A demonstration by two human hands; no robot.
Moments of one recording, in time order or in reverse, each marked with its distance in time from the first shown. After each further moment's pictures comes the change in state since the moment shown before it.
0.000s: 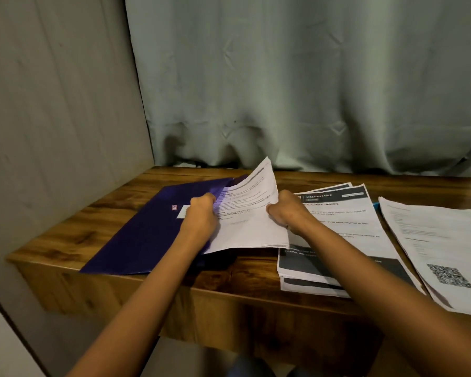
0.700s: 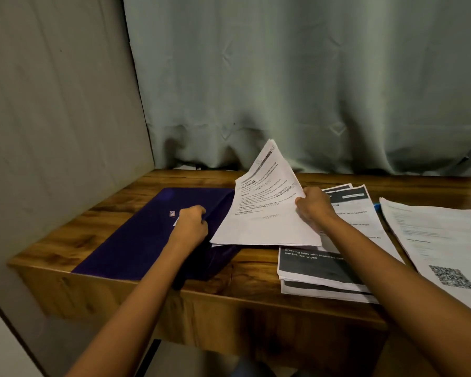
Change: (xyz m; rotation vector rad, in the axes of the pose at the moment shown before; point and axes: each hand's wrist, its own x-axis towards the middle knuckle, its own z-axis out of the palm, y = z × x) left_hand 0.012 -0.036 0.008 0.011 -0.049 -0.060; right_hand 0.024 0.038 -0.027 0.107 0.177 0.119
